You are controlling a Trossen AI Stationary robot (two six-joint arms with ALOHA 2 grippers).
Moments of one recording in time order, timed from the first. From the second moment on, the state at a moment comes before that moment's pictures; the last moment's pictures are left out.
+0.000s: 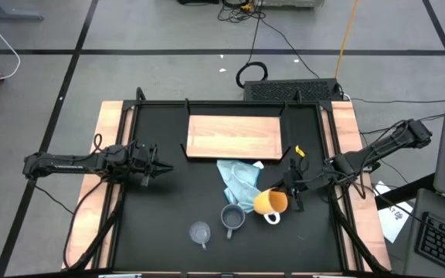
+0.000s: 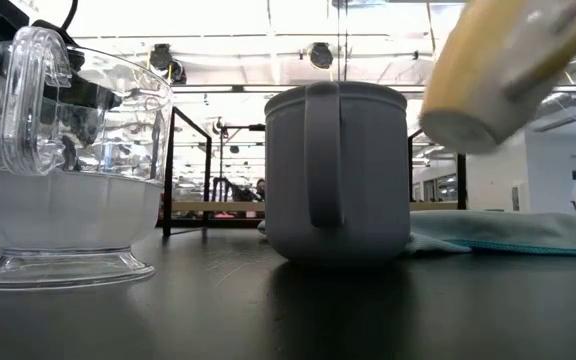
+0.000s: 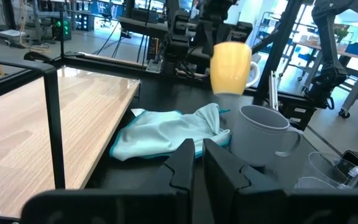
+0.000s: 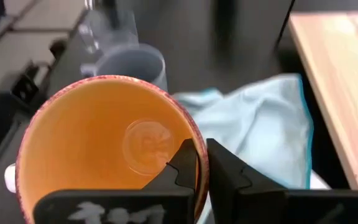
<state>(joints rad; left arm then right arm) 0.05 0.22 0.01 0.12 0.13 -0.19 0.40 0.93 0.59 -0.25 0.24 0.27</state>
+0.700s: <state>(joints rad) 0.05 0.22 0.01 0.12 0.13 -0.17 0.11 1.02 0.66 -0.15 -0.01 0.10</state>
